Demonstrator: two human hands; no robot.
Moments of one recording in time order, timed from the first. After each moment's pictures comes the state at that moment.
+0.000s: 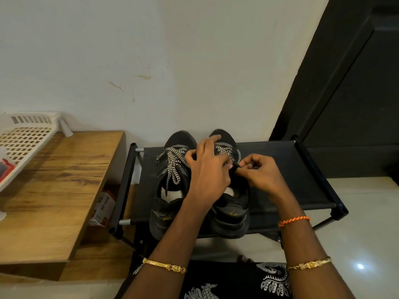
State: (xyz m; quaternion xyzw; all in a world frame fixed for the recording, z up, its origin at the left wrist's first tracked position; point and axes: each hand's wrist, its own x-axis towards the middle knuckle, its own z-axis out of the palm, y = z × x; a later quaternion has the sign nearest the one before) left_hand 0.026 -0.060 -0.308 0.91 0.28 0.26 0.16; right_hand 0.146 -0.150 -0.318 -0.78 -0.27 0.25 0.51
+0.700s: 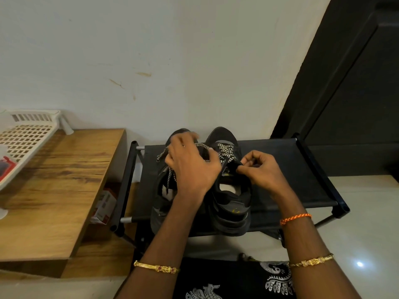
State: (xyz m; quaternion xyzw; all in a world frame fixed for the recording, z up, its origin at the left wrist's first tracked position) left_hand 0.013 -0.053 -0.295 0.77 0.42 0.39 0.27; right_hand 0.150 -0.147 -0.326 -0.77 -0.28 0.25 0.51
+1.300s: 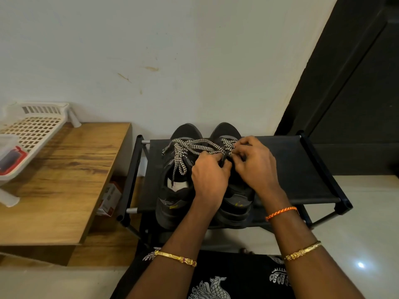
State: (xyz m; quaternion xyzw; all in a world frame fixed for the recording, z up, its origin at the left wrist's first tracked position) left_hand 0.020 -0.074 -0.316 0.80 0.46 0.24 0.30; right_hand 0.122 -0.131 -0.323 -0.80 -0.46 -0.09 0.36
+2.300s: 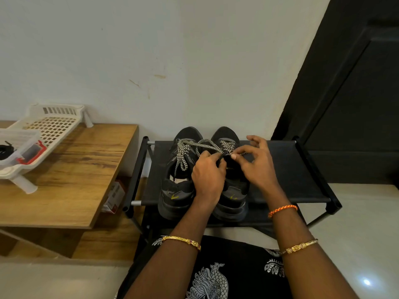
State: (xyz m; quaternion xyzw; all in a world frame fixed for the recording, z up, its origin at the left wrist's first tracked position) left_hand 0.018 -0.085 -0.325 0.81 0.44 0.30 0.25; right_hand 0.121 -0.152 -0.312 -0.78 -0.40 0.06 0.49
